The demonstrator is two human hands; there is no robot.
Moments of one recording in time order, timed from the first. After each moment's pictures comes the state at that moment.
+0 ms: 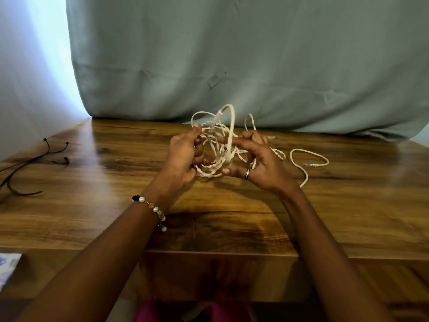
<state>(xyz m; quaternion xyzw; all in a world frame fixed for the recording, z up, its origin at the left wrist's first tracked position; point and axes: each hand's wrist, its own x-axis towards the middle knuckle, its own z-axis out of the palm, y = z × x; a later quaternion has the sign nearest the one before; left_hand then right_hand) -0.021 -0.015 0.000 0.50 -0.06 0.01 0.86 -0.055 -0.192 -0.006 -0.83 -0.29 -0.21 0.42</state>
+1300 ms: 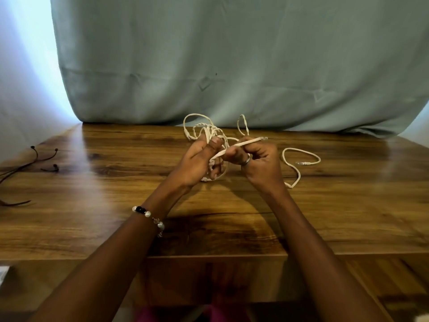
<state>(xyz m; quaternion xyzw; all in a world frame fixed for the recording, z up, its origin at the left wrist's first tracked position) -0.039 -0.031 -0.007 0.66 -0.30 0.02 0.69 -0.062 -0.179 -0.006 -0.69 -0.29 -0.30 0.59</state>
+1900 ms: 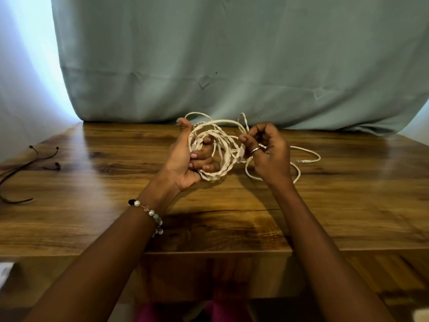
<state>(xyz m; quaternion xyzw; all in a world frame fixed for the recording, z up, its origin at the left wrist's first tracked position) -0.037 -0.021 0.006 0.39 -0.22 -0.23 0.86 -0.049 -0.196 -0.007 -0.70 -0.20 -0.39 0.56</state>
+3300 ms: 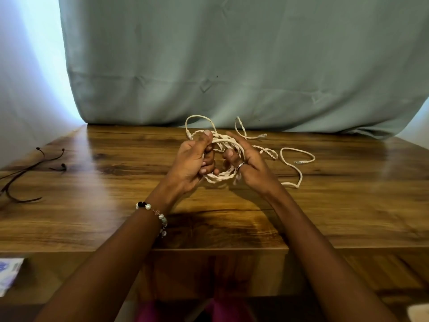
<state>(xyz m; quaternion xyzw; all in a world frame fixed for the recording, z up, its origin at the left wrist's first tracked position) -0.036 -0.028 -0.007 0.53 -0.21 -0.05 0.82 -0.062 -0.179 -0.014 -0.76 -0.25 -0.15 0.58</state>
